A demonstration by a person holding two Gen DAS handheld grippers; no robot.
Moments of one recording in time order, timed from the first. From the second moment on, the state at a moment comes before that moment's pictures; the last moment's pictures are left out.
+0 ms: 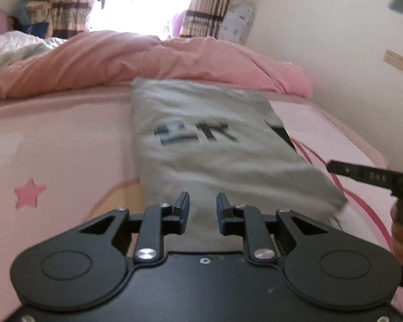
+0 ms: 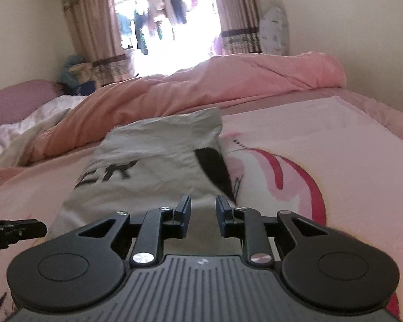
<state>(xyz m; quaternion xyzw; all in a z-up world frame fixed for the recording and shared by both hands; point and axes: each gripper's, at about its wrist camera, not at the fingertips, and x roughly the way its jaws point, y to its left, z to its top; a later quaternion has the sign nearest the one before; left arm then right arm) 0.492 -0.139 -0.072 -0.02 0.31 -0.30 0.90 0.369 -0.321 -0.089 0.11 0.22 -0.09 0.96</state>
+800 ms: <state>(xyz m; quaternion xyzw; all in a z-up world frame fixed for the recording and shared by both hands) 0.489 -0.143 -0.096 -0.02 0.33 -0.28 0.90 0.355 -0.325 -0.125 0.14 0.27 -0.09 0.95</state>
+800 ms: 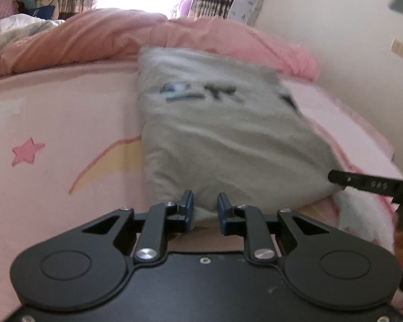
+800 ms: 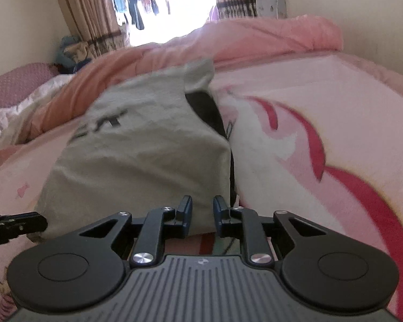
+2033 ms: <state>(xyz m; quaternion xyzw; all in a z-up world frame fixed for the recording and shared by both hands) 0.609 -0.176 -0.092 0.03 0.33 -0.29 0.90 0.472 -0.354 -0.119 0.11 0.27 -0.08 0.95</state>
